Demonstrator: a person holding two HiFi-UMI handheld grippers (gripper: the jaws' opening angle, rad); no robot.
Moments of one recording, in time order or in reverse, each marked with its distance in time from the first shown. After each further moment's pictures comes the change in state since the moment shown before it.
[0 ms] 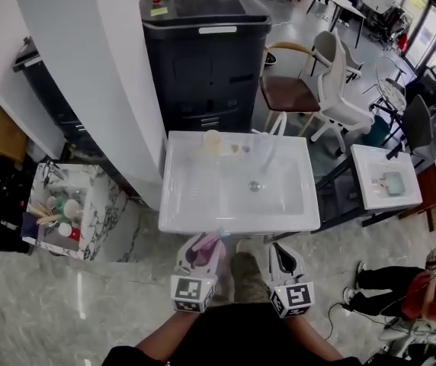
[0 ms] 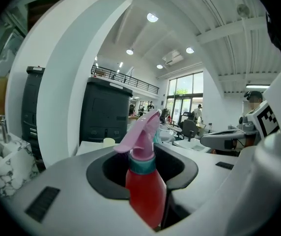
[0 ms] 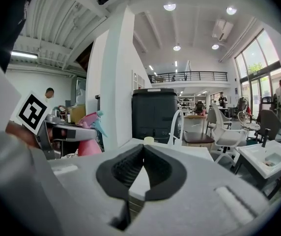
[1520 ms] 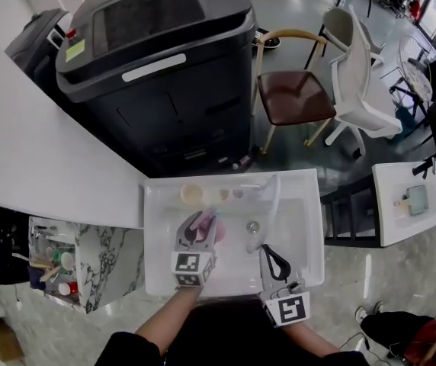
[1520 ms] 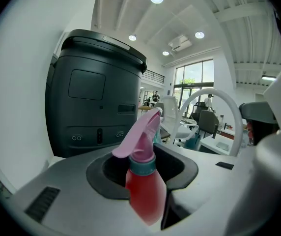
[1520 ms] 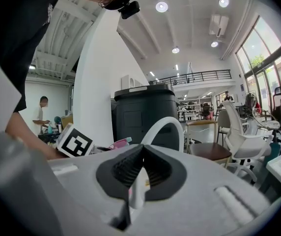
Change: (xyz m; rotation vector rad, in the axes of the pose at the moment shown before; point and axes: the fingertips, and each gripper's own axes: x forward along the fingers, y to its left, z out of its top) left arm 0.375 0.113 0.024 -0.023 0.132 0.059; right arm 0.257 -0.165 0.074 0.030 -0.087 0.094
